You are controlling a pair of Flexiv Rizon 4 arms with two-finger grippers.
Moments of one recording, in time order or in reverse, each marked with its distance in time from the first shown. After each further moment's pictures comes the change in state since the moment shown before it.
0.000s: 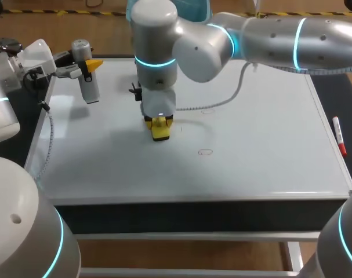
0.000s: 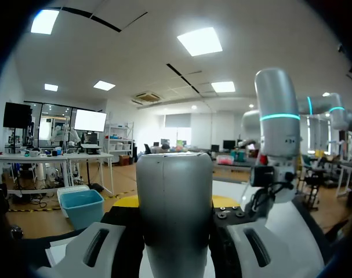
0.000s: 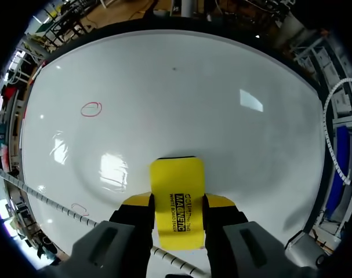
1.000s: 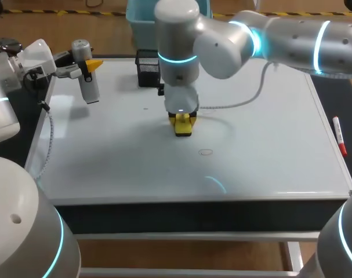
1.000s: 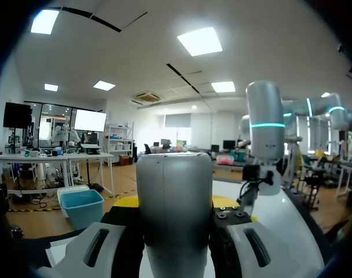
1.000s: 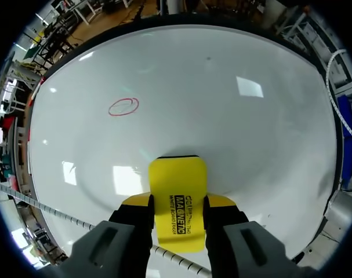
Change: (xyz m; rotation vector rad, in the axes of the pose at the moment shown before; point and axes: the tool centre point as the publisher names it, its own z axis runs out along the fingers) left arm 0.000 0.000 0.000 0.000 0.000 0.000; right arm 0.078 -0.010 0.005 -0.008 0.048 0.183
